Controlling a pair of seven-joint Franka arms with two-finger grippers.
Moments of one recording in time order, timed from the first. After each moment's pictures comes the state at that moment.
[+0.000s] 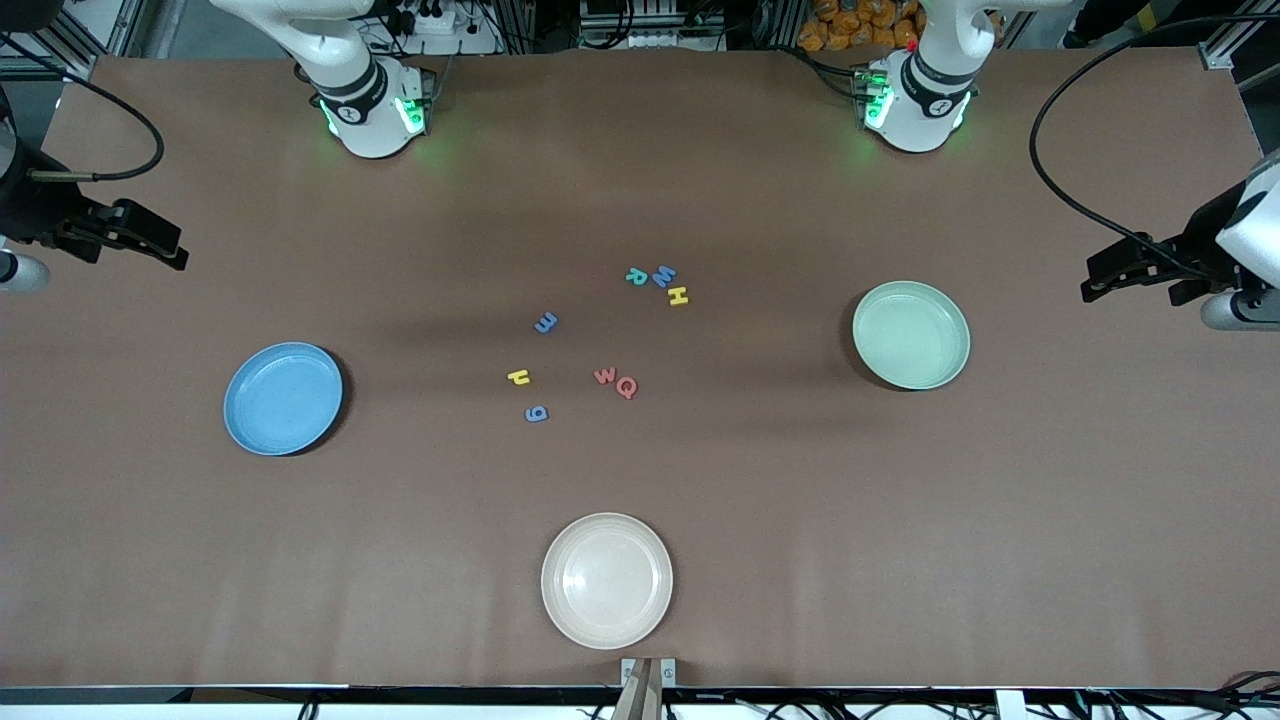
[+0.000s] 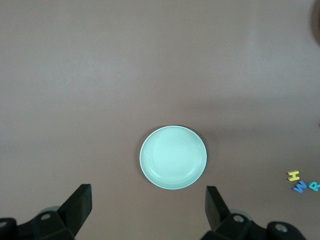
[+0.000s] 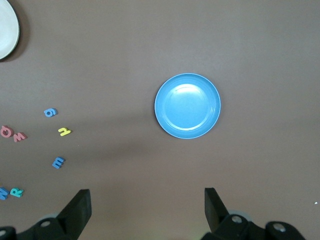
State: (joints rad) left arm -0.10 0.08 0.07 -1.52 -0.05 1.59 0.01; right arm -0.06 0.01 0.09 -1.52 0.00 1.49 0.13
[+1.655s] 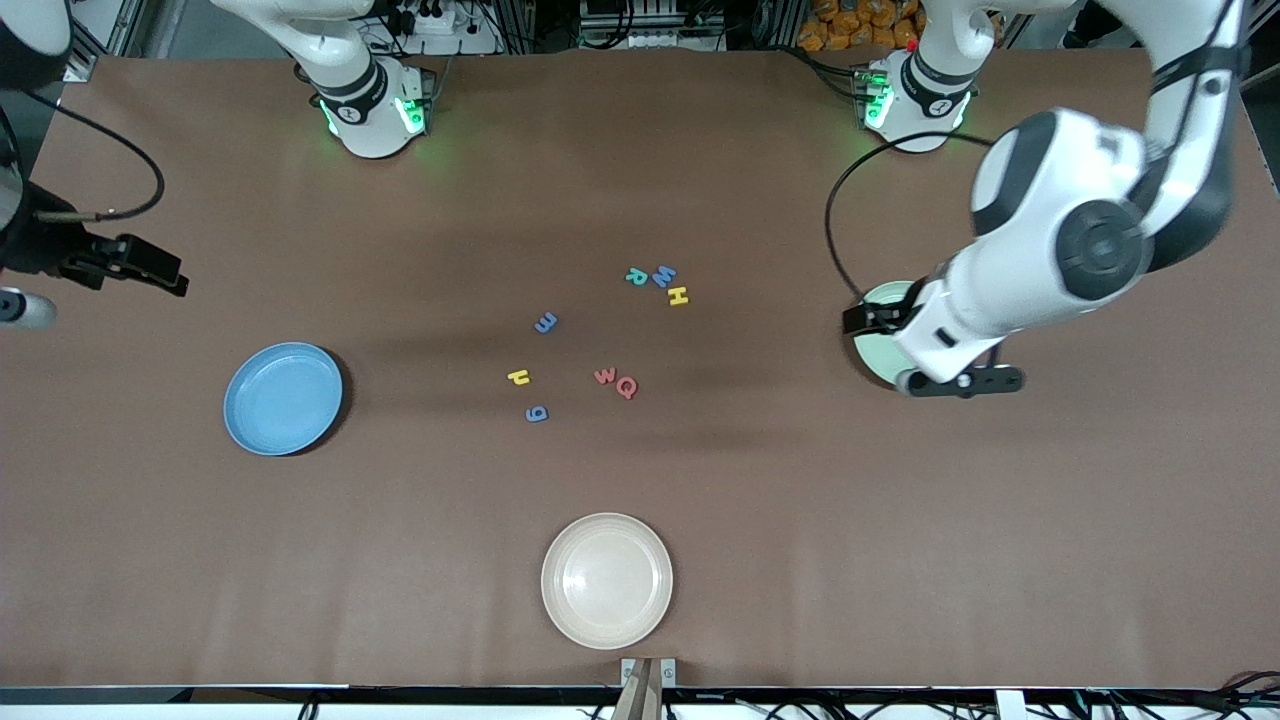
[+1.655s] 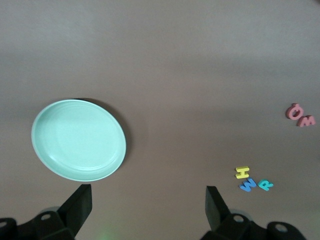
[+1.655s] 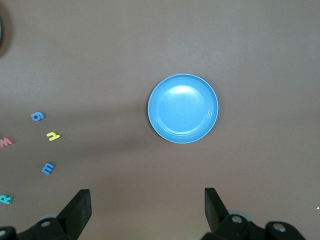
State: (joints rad) left arm -0.21 0.29 -0.17 -1.65 -0.10 1.76 -0.40; right arm -0.09 0.08 0.07 -1.55 0.00 1.54 0.10
